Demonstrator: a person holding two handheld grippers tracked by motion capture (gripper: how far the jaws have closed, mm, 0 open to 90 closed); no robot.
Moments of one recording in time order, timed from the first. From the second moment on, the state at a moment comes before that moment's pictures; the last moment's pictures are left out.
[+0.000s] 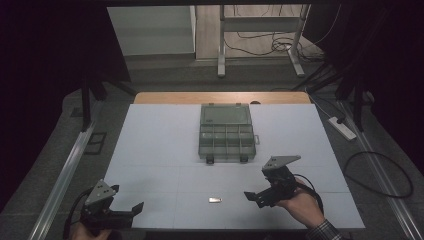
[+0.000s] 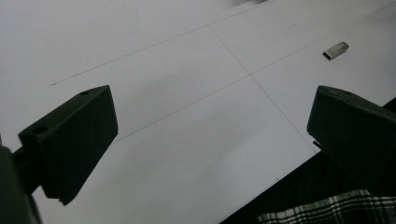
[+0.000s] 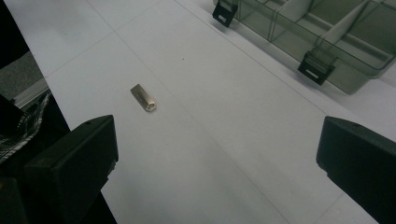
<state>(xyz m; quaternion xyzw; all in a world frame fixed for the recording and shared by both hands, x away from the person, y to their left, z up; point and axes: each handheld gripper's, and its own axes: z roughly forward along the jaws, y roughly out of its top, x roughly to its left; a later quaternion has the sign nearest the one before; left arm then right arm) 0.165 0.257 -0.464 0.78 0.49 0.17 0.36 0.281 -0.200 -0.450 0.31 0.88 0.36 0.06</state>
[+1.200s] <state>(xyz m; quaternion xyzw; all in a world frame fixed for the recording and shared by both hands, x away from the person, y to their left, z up) 0.166 0.259 -0.464 0.78 0.49 0.16 0.36 0.299 -0.141 -0.465 0.27 0.90 0.34 0.03</state>
